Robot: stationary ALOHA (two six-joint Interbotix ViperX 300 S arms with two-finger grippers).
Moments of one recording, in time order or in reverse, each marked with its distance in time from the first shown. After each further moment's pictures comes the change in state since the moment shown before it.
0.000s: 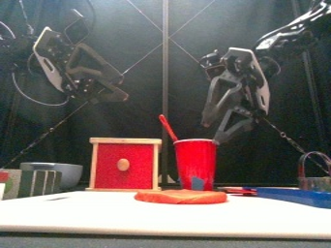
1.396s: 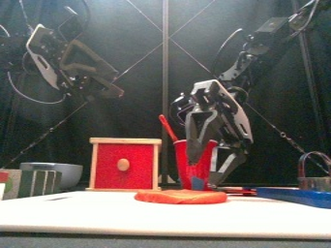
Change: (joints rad) left arm 0.000 -0.046 0.028 0.012 0.000 -0.003; right arm -0.169 0.390 -0.167 1.259 0.020 -1.120
